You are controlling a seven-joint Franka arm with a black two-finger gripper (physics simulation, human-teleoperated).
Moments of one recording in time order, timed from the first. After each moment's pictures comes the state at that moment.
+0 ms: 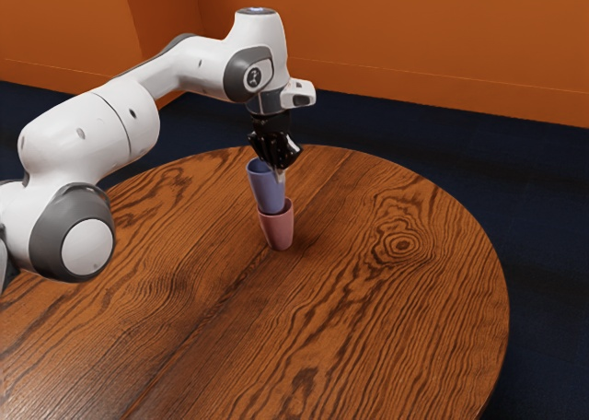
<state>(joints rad) -0.01 0.85 -0.13 -0.81 0.11 1.64 0.08</state>
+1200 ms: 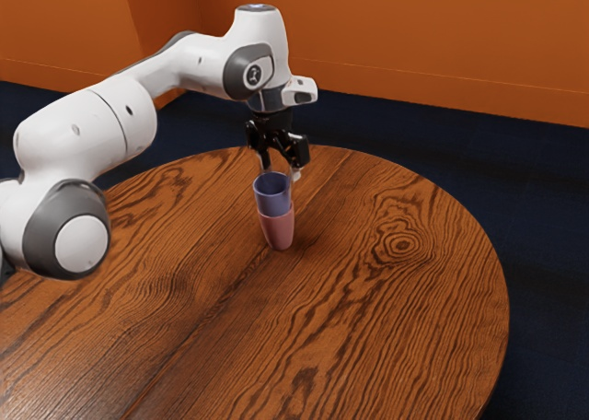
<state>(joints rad) 0.00 0.81 -0.17 -0.84 0.13 1.65 0.07</state>
